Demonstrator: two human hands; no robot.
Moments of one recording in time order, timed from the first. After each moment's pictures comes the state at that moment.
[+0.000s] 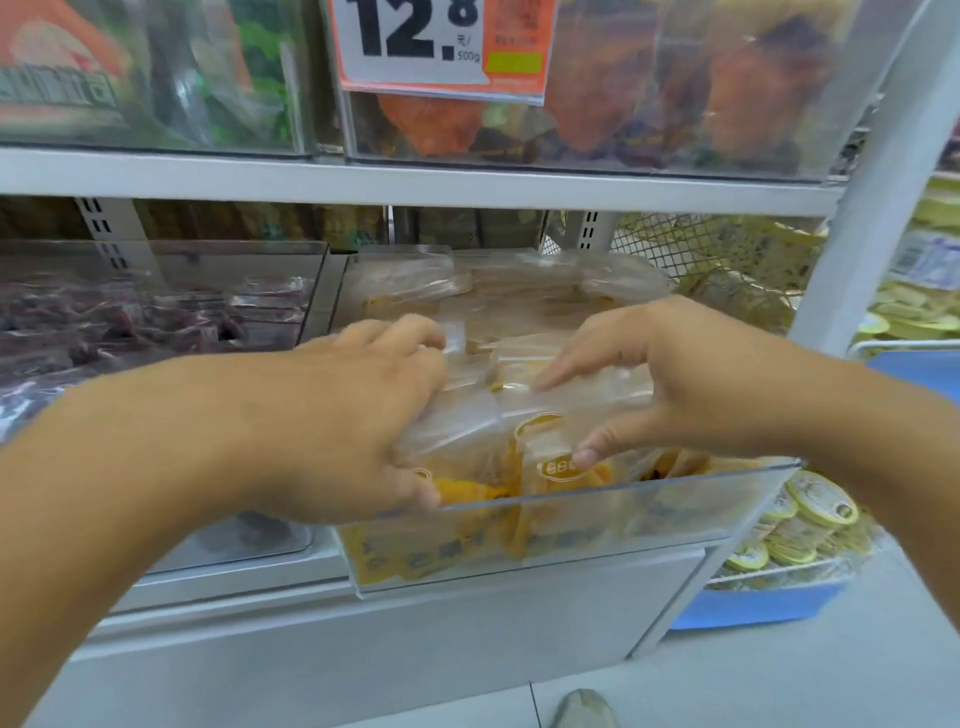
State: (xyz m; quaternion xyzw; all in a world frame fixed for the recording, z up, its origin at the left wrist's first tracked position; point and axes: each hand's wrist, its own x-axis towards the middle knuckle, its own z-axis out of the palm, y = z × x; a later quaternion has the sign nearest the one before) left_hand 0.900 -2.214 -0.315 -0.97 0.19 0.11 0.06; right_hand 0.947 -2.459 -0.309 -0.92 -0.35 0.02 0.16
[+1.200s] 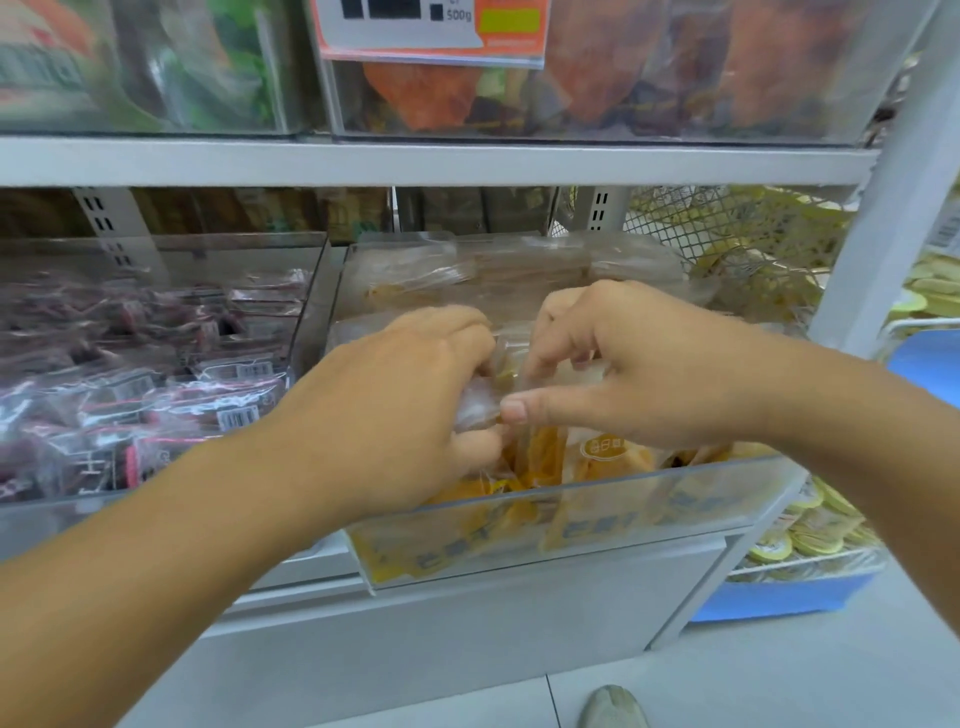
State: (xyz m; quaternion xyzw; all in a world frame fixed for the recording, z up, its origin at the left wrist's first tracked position) left_hand 0.916 -2.236 -0.349 -0.97 0.19 -0.10 -0.07; right_hand 0.947 -2.428 -0.316 -0.92 -0.36 0.00 0.18
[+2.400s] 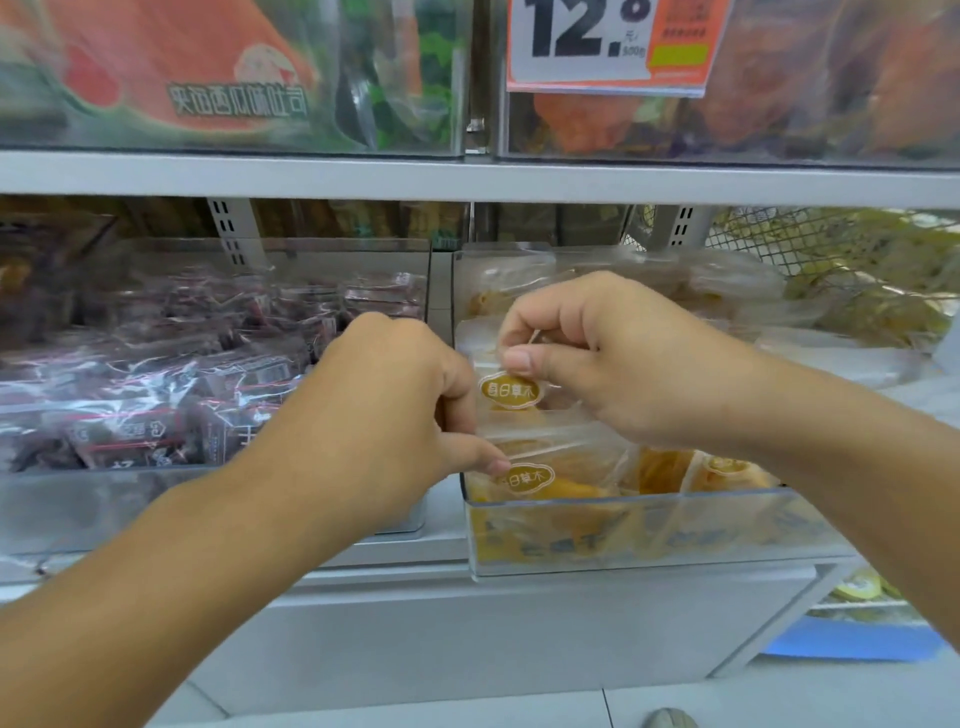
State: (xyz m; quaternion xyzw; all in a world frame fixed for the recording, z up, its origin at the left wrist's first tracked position) left_hand 0.873 -2.171 -0.340 -0.97 0.08 -0.13 -0.20; right_hand 0.943 -2.348 -0.322 -0.87 -0.37 0.02 0.31
